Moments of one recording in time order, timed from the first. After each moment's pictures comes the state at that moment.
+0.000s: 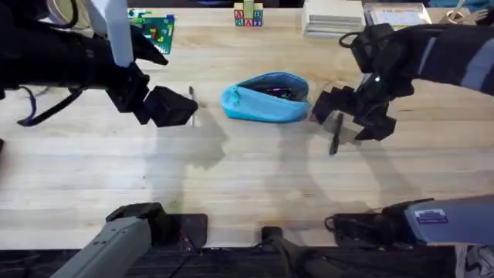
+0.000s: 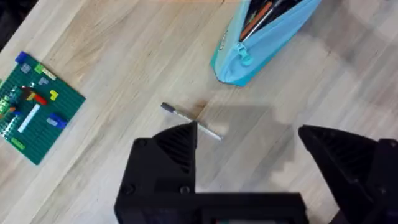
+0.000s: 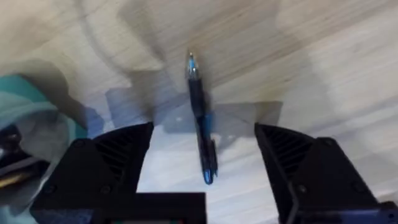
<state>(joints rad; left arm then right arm) 0.12 1.08 1.17 -1.17 0.55 0.90 0.17 1.58 0.96 -0.93 0.03 0.69</state>
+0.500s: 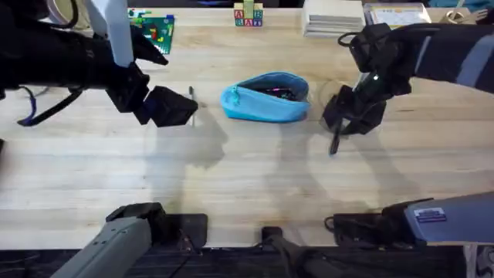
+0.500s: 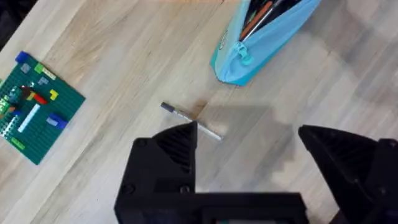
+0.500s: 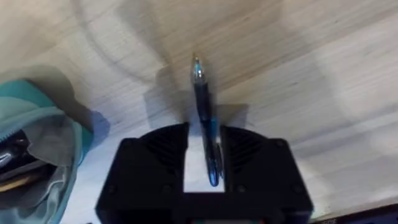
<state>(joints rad) 0.12 1.08 1.17 -1.17 0.55 0.90 0.17 1.61 0.97 -0.92 0.00 0.68</state>
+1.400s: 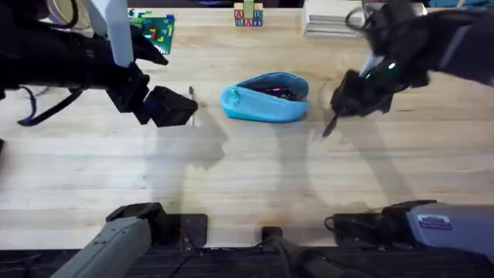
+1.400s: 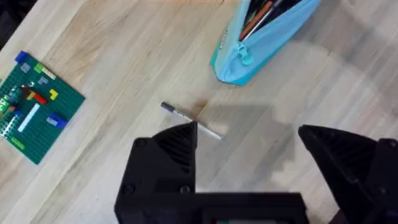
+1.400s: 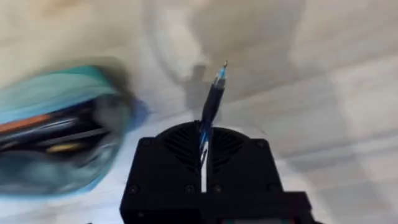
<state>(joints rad) 0.12 1.08 1.17 -1.17 0.55 0.90 0.17 1.49 1.02 -0.91 -0.01 0.57</state>
